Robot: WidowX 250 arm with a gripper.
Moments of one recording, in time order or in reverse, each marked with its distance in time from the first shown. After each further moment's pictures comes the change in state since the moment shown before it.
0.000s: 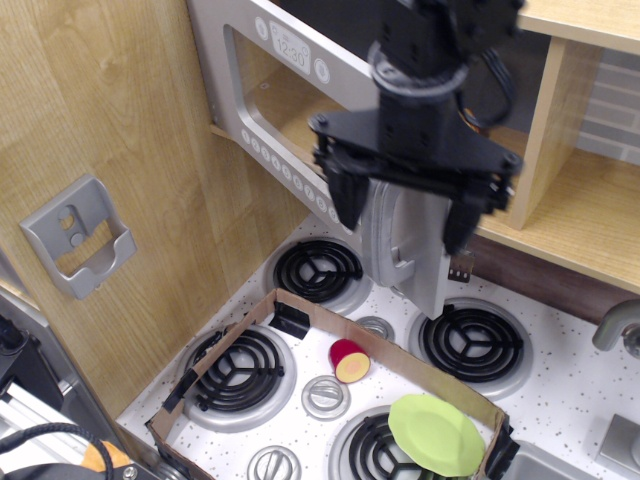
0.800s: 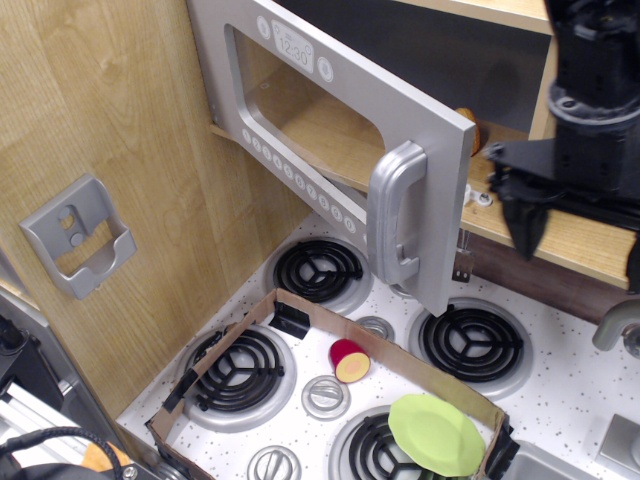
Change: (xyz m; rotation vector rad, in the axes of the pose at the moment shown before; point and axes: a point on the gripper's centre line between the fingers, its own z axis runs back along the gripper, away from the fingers) arm 0.014 -0.096 -0.010 -0.232 -0.026 -0.291
